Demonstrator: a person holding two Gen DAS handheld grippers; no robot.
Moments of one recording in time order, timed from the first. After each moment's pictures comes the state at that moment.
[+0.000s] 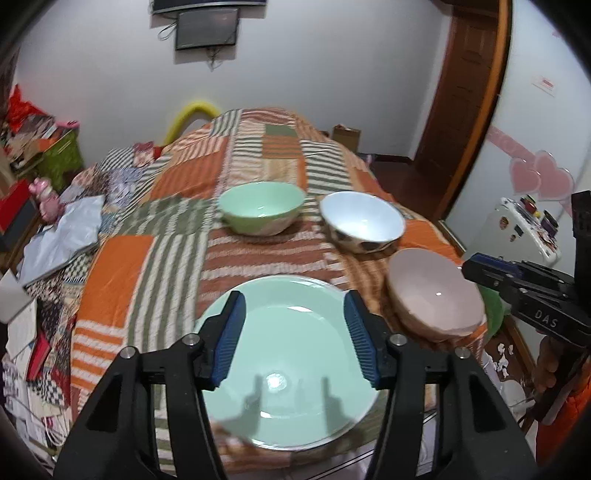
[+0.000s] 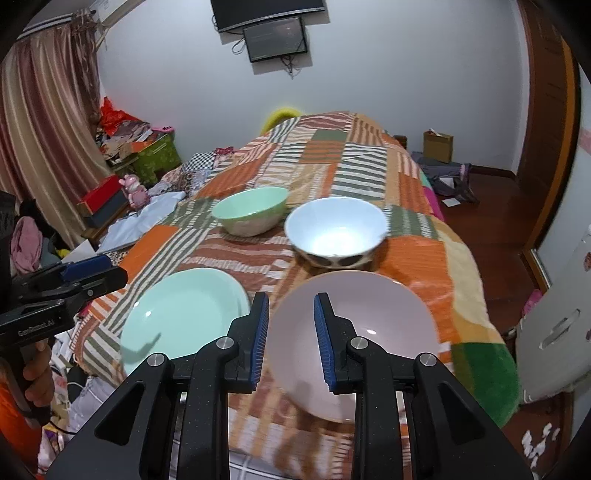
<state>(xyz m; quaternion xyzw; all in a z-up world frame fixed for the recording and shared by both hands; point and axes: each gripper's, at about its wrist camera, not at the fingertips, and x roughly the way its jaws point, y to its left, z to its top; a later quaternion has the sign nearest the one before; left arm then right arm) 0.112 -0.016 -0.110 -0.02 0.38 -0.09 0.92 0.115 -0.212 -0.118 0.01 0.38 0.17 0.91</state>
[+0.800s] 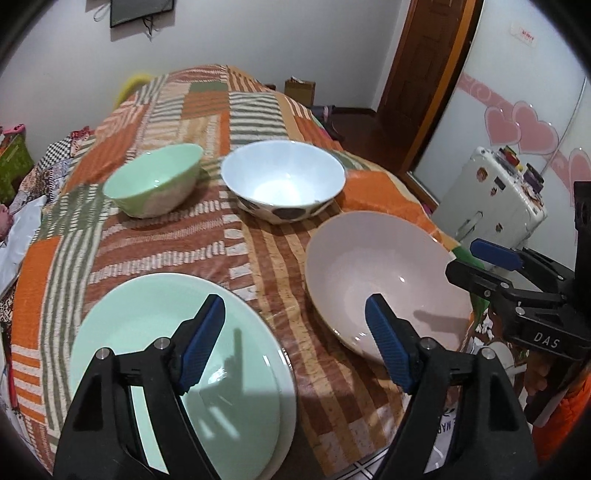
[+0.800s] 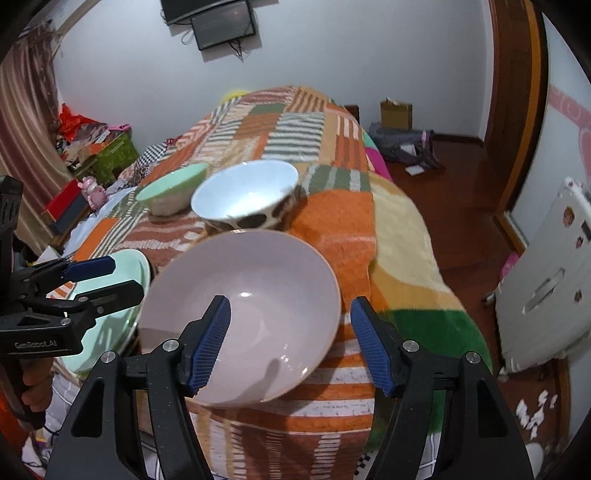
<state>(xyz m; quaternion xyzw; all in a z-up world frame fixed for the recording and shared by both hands) 0.169 -0.121 -0.169 0.01 0.46 -0.17 0.87 0.130 -0.287 -0.163 0.04 0.42 0.11 0.90</state>
